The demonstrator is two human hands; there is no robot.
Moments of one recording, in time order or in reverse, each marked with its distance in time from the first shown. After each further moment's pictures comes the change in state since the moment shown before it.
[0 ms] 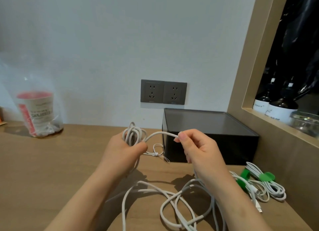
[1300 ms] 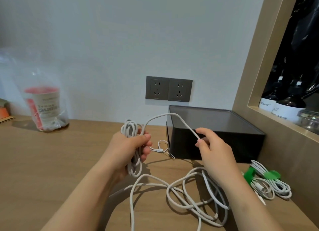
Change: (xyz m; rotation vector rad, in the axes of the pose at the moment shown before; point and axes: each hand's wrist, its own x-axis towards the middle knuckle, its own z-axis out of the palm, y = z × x) left_hand 0.003 0.001 -0.005 -0.486 -0.130 -0.270; right_hand 0.005 0.015 -0.011 -0.518 0.099 0.173
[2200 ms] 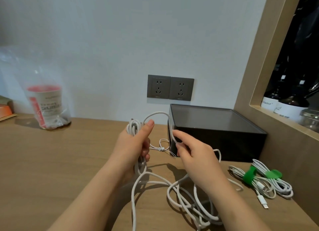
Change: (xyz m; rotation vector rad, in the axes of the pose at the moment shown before) left_hand -0.002 -0.004 0.012 -0.044 0.055 0.057; right_hand -0.018 -0.022 0.017 -0.042 -0.142 -0.261
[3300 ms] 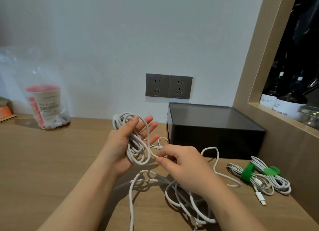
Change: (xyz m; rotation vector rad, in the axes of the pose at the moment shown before) left_hand 0.005 0.006 -0.010 -0.420 -0.155 -0.105; right_hand -0.005 -0.011 0.003 -0.010 -0.315 -0.069
